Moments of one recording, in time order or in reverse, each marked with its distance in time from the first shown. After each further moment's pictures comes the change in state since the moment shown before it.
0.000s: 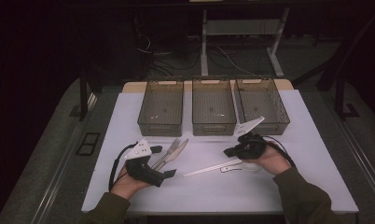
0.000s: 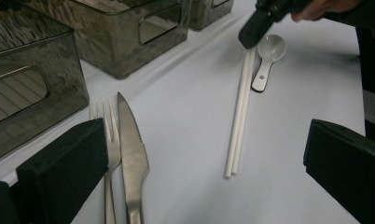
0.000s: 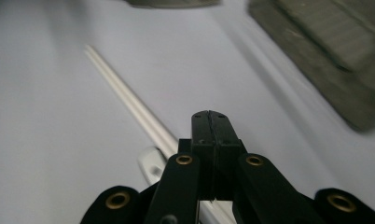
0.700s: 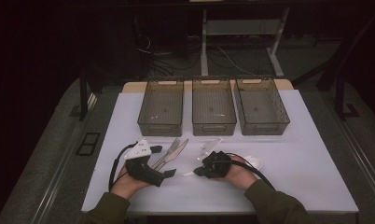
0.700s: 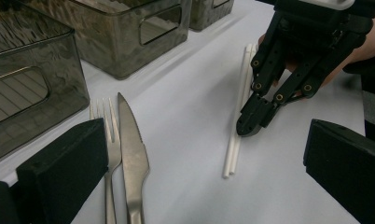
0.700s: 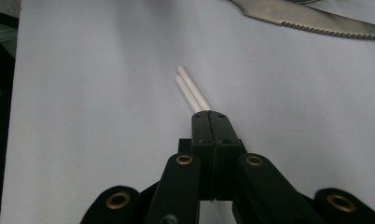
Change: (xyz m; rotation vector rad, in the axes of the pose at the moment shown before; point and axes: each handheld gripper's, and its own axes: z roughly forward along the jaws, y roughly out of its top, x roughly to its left) left arm 0.001 0.000 0.000 -0.001 -0.003 -0.002; right arm 0.060 0.025 0.079 0.056 0.070 -0.198
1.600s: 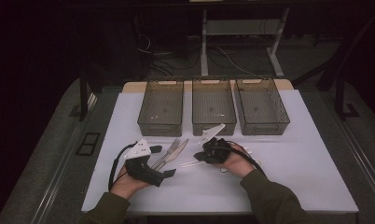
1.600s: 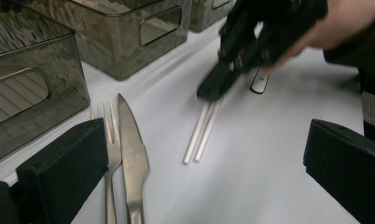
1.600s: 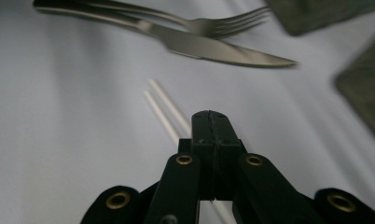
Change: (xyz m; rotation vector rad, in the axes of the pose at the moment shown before) left arm 0.000 0.000 -0.001 -0.004 -0.001 0.002; right arm -0.032 0.013 -0.015 -0.049 -0.102 0.096
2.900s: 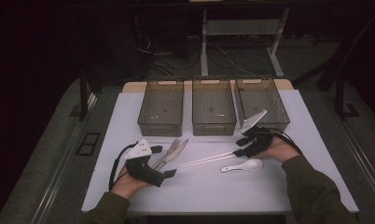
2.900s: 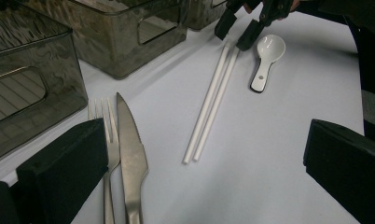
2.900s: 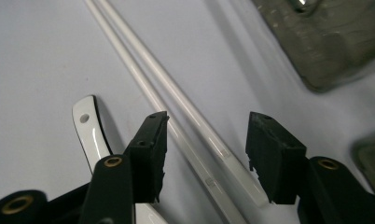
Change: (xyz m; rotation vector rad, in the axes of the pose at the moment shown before) left arm 0.000 0.000 0.001 0.005 -0.002 -0.003; right arm -0.079 -0.068 -0.065 0.143 0.029 0.022
